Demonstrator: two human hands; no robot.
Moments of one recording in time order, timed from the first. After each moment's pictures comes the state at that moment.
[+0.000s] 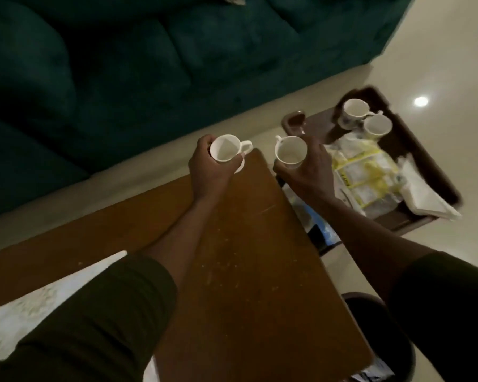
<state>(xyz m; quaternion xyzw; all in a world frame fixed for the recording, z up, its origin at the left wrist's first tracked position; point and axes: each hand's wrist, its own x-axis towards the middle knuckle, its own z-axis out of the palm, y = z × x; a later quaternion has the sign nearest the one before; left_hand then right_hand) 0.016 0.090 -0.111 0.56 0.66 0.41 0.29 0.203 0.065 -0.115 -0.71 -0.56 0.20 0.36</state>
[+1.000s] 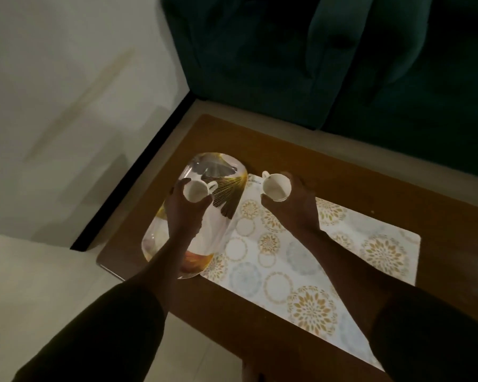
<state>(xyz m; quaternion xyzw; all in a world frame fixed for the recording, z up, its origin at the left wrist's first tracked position) -0.611 -0.323 -0.143 0.18 0.90 0.39 0.08 -0.446 -0.169 -0.132 -0.42 -0.82 0.34 0.20</state>
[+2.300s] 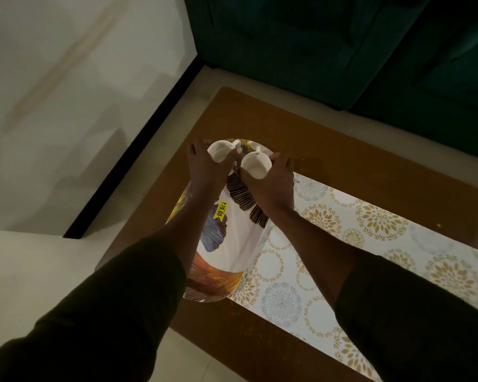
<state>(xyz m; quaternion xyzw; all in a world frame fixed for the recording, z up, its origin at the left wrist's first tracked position) -0.712 -0.260 -0.202 0.17 0.88 0.42 0.12 -0.606 -0.191 -0.213 -0.48 -0.77 0.38 0.19</state>
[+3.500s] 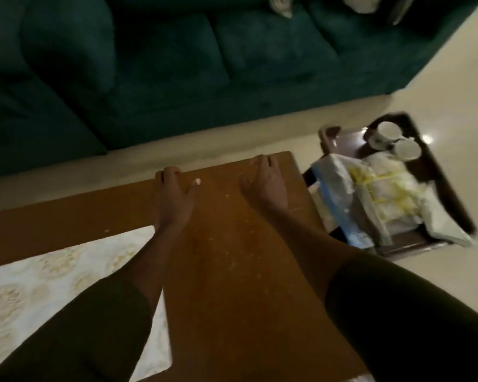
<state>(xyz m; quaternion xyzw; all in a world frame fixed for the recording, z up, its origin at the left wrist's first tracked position) -0.143 0.022 -0.147 0.50 0.76 0.35 0.24 0.041 0.049 -0.123 -0.67 -0.65 0.25 0.26</state>
